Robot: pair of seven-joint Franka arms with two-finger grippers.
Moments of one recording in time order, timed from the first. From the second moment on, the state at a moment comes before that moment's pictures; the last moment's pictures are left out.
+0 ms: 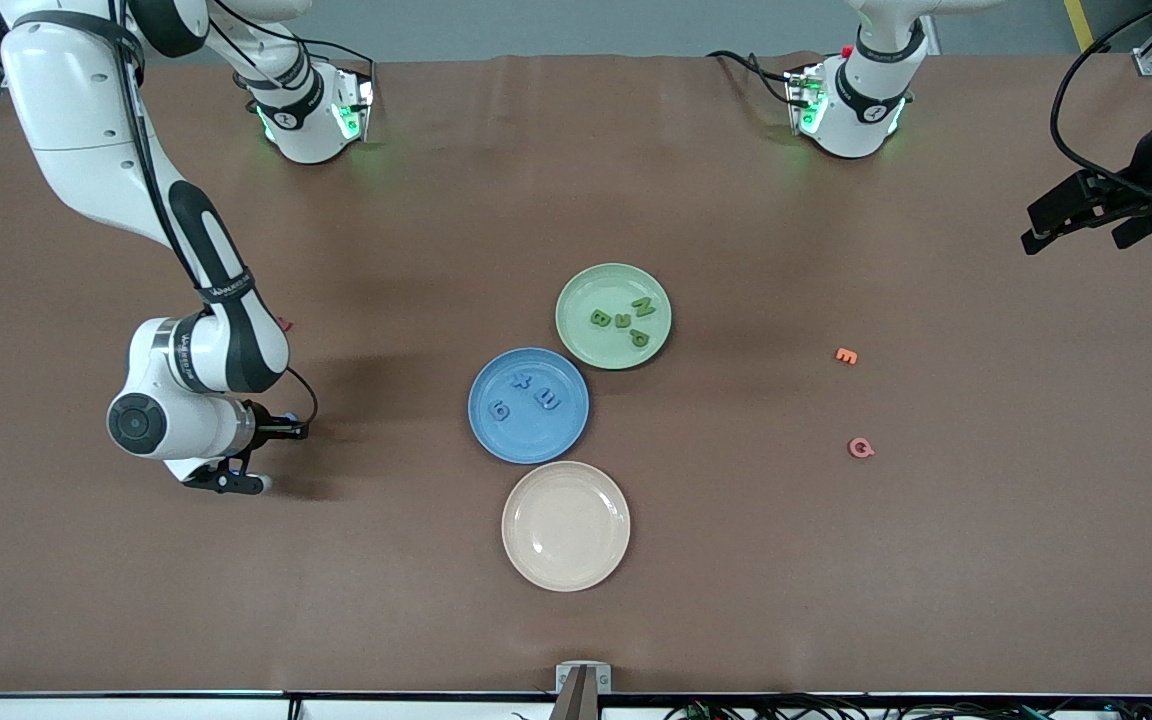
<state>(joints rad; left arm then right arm) 0.03 -0.03 -0.10 -1.53 -0.04 1.52 -0.14 0.06 0.68 -0.02 -1.74 0.05 2.19 0.13</state>
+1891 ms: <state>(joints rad) 0.03 -0.03 -0.10 -1.53 -0.04 1.52 -0.14 0.50 0.70 0.01 -1.49 0.13 2.17 0.88</state>
